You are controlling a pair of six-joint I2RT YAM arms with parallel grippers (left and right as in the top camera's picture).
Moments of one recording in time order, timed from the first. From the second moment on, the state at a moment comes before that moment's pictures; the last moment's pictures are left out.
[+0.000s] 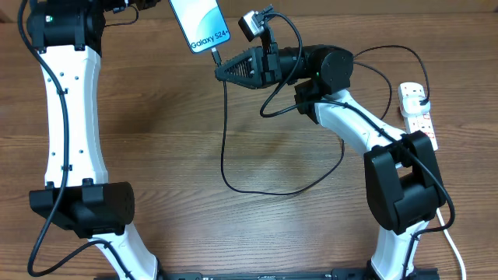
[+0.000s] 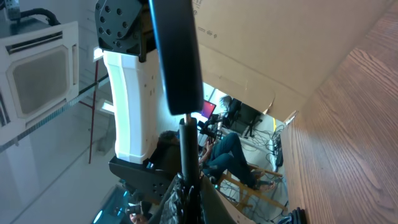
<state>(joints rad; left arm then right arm) 0.06 1.98 2.28 -0.58 1.12 -0.75 0.40 2.02 1.44 1.36 -1.29 1.88</state>
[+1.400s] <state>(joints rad) 0.05 1.98 2.28 -0.58 1.14 -0.69 0.40 2.02 1.44 1.36 -1.31 1.88</state>
